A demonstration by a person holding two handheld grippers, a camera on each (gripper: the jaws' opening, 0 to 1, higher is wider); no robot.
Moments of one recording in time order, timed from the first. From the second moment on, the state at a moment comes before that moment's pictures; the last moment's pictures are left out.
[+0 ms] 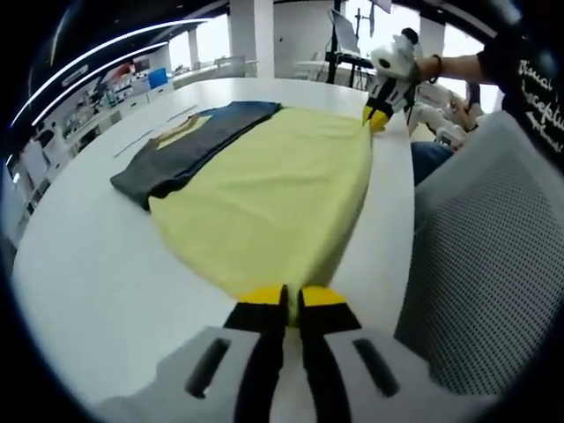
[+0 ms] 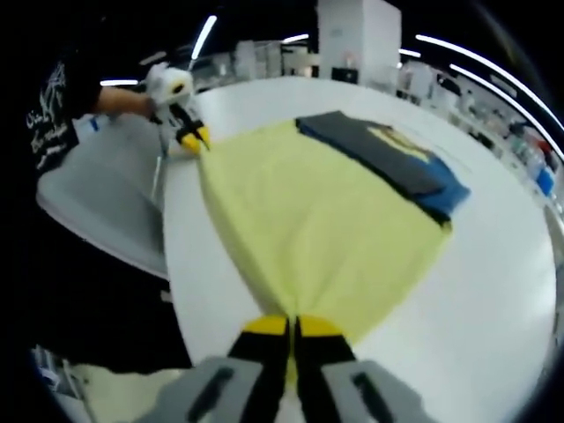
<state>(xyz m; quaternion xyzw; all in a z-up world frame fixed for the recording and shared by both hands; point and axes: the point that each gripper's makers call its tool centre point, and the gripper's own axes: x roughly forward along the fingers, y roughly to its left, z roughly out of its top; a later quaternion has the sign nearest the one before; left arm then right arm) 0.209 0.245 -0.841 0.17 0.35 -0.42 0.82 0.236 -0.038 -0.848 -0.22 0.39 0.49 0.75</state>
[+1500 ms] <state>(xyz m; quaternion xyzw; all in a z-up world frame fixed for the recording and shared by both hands) 0.121 0.250 -0.788 0.08 0.38 -0.45 0.80 0.137 -0.033 -0.796 -0.17 0.40 0.55 0.72</state>
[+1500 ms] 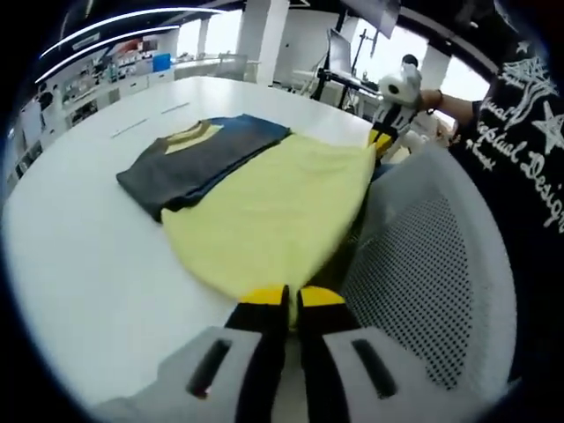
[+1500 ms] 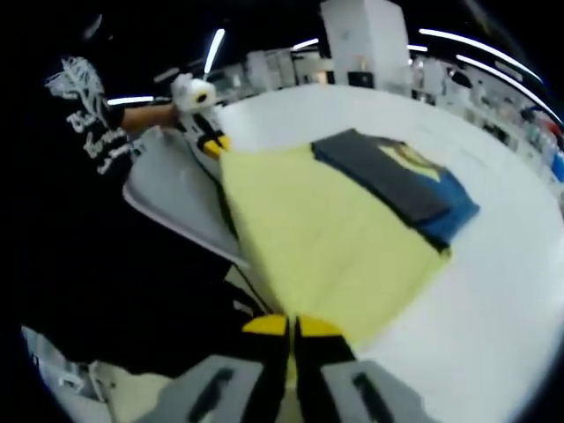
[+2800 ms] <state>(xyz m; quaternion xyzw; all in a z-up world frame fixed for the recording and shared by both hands) 0.266 0.260 -0.681 0.12 0.24 -0.40 0.88 0.297 -0.028 -0.697 -0.26 0.23 0.48 0.81</state>
